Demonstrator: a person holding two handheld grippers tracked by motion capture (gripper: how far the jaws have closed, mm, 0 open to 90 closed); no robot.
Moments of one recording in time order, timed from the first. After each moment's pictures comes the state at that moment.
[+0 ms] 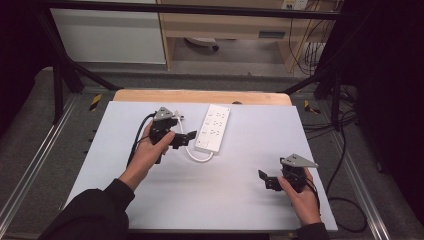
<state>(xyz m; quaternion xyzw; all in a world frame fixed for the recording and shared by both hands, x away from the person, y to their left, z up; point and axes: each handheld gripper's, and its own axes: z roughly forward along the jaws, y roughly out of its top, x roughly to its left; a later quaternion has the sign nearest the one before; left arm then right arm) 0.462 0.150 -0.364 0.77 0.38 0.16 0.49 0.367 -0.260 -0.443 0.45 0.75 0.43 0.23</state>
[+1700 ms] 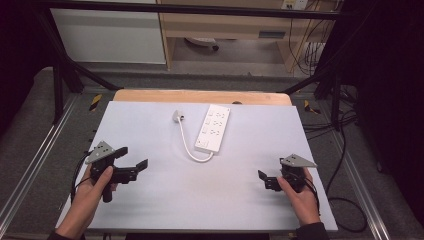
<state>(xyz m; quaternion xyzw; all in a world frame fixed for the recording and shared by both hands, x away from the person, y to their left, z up) 0.353 0.274 -0.384 0.73 0.42 0.19 0.50 0.367 -0.259 -0.444 0.45 0.75 0.42 0.23</state>
